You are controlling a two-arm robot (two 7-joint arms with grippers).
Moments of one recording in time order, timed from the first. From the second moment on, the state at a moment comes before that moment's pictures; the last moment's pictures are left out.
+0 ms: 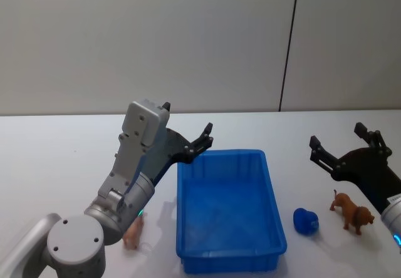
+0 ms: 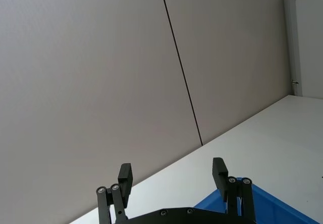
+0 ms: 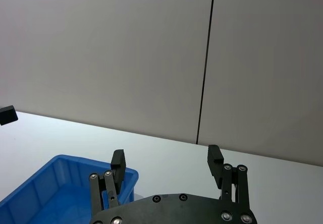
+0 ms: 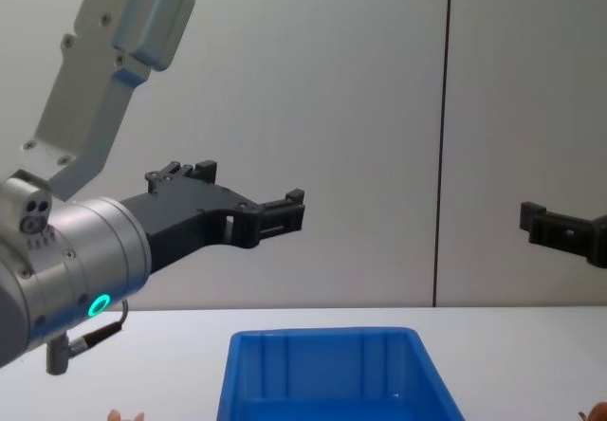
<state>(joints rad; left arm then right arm) -0.24 0.38 0.45 -1.63 -0.20 0.01 -0.01 -0.01 0.34 -0.23 -1.77 0.29 0.03 0.07</state>
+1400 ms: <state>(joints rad) -0.24 0.38 0.45 -1.63 -0.20 0.01 -0.01 -0.01 0.34 -0.23 -1.77 0.29 0.03 0.07</state>
